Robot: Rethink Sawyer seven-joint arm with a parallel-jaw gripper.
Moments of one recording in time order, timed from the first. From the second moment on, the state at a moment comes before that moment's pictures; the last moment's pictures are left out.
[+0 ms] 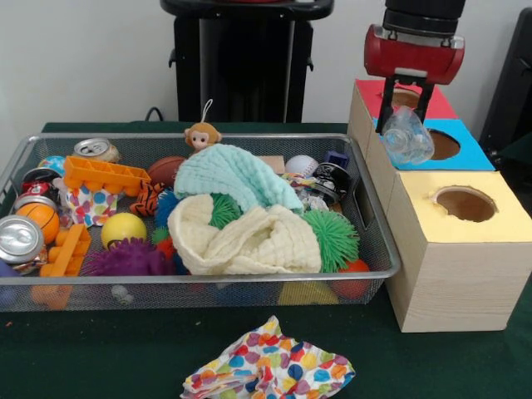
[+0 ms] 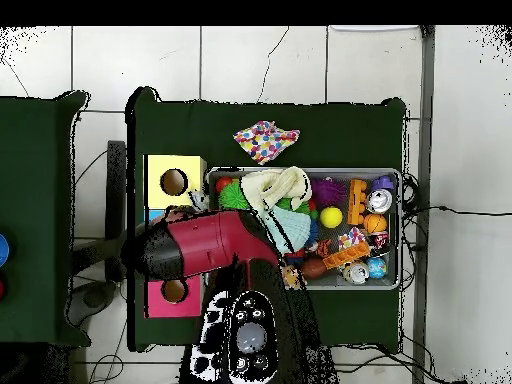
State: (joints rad) arm -0.02 -0.79 0.04 1.68 -0.25 0.51 2.10
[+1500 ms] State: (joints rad) arm -0.03 -0.86 0.16 1.71 -0.19 0.59 2.10
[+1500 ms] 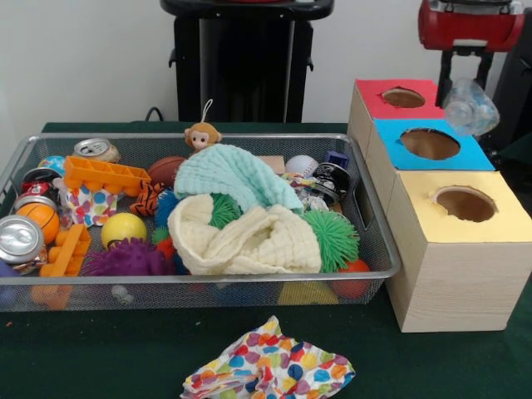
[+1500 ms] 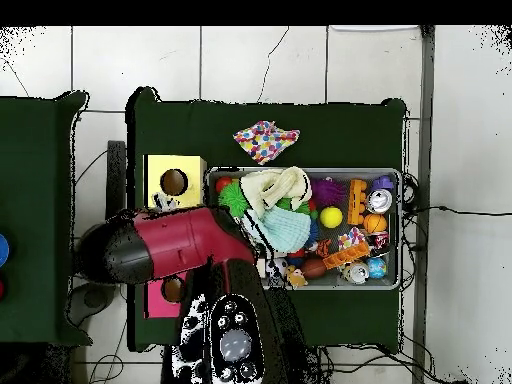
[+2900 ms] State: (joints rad) arm -0.03 -0.78 0.16 1.77 -0.19 0.44 2.10
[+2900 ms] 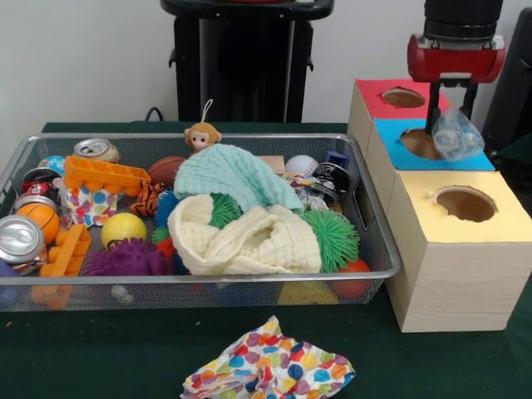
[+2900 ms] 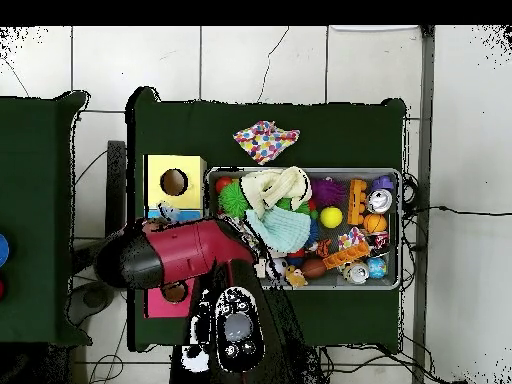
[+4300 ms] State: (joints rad) arm 0.09 -0.75 0.02 1.79 -0.21 0.22 2.10
